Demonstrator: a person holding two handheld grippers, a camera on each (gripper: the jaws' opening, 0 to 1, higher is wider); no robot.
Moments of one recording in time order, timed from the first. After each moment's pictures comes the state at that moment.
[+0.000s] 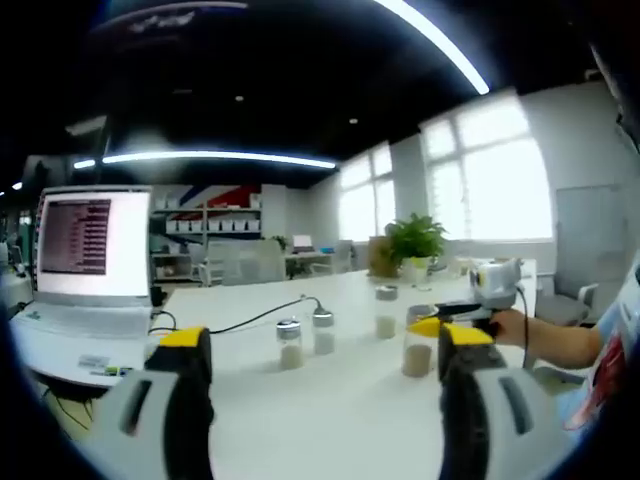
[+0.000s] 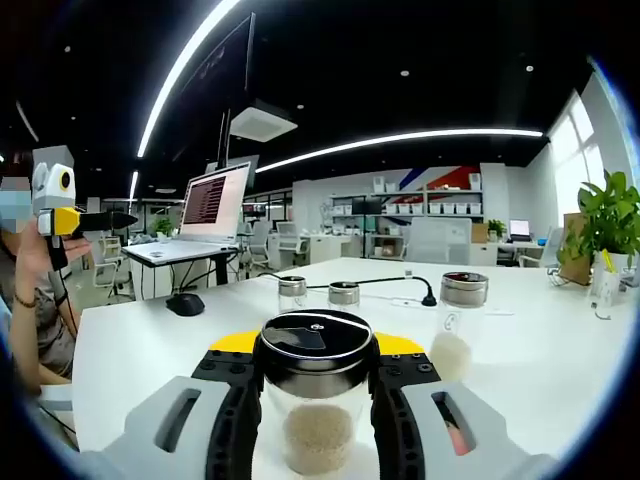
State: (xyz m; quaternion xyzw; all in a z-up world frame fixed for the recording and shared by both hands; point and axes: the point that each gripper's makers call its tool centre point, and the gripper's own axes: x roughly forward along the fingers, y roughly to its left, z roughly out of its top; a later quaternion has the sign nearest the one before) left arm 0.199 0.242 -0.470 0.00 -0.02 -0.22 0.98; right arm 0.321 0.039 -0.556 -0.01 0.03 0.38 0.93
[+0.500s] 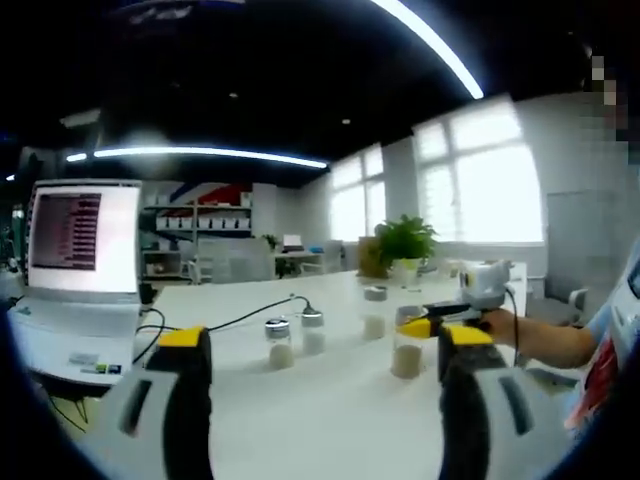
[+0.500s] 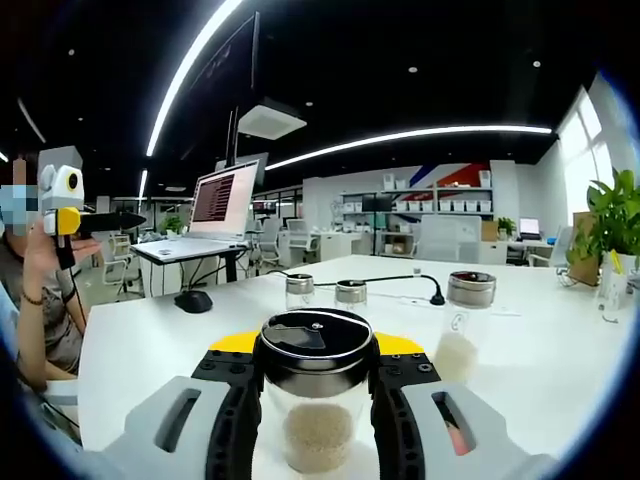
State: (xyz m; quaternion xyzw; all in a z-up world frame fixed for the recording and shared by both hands) left arm 0.198 0.238 -0.471 0.00 -0.02 -0.22 0.97; right arm 0.318 0.040 -0.558 -0.02 0.03 0.40 0.92
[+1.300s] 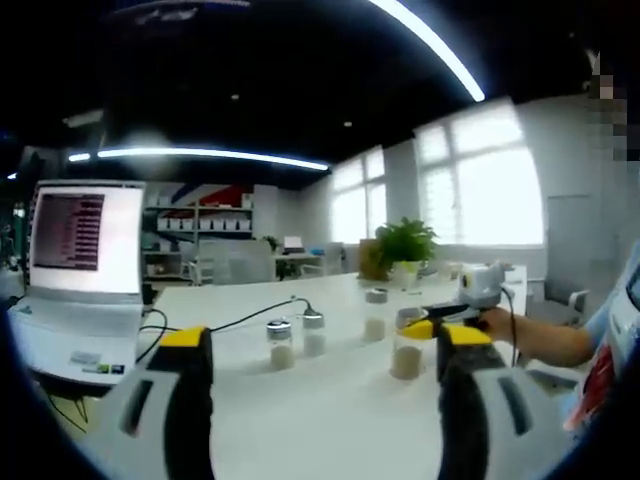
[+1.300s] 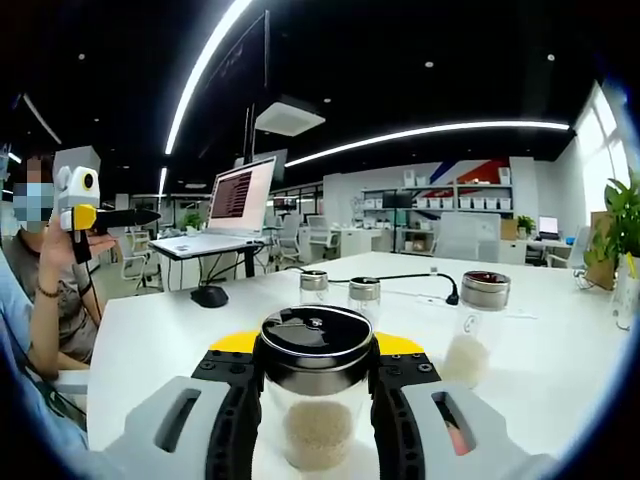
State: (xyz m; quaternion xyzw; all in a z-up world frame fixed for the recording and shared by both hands) left arm 0.193 0.239 -0.469 -0.01 -0.02 -0.23 0.97; right arm 0.315 0.041 -0.560 -0.02 0.04 0.44 0.90
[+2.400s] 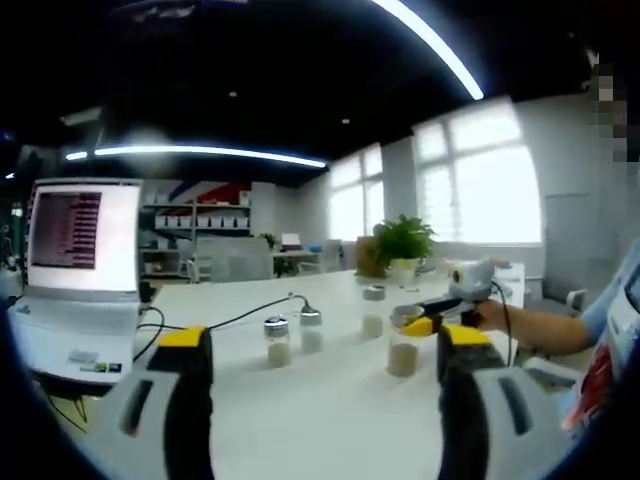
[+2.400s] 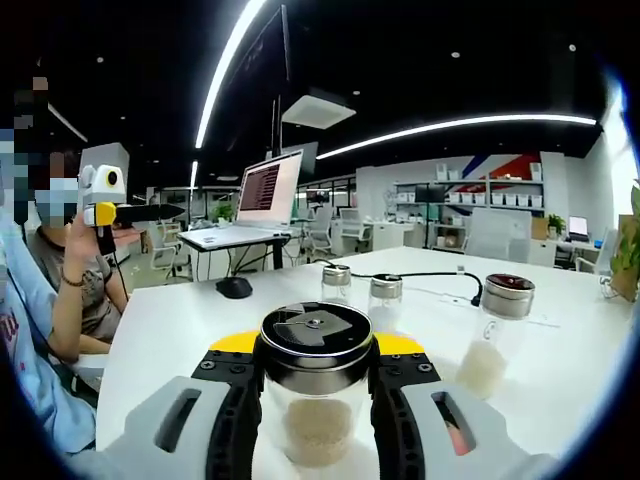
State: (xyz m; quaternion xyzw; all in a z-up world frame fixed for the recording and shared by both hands) left arm 0.193 0.237 -0.471 0.00 -0.01 -0.24 0.97; right arm 0.314 0.047 -0.562 -0.04 0.05 0.51 0.86
